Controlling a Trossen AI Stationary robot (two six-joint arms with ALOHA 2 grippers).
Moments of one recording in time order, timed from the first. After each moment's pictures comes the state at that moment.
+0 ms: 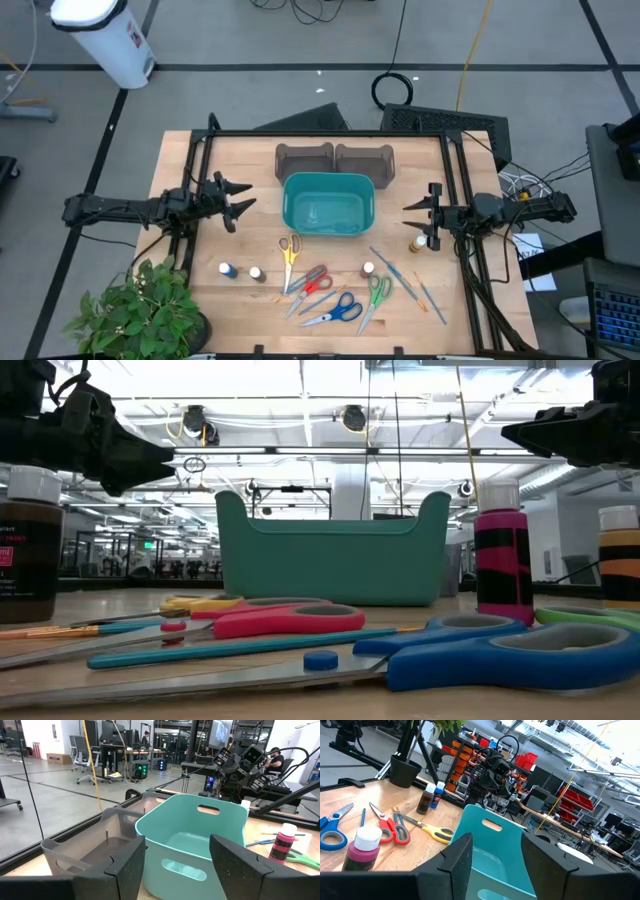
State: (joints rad) left arm 0.00 0.23 0.02 0.21 -0.32 -0.11; right arm 0.16 0.01 0.01 0.08 0.13 -0.46
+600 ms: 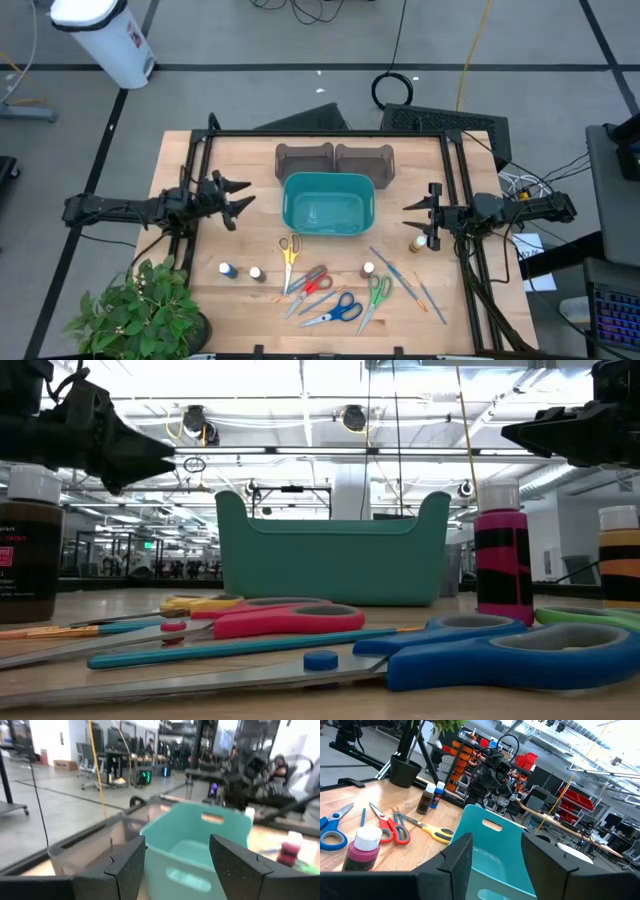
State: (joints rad) left arm 0.00 0.23 0.02 0.26 -0.34 -0.10; right arm 0.16 0.01 0.01 0.08 0.13 -0.46
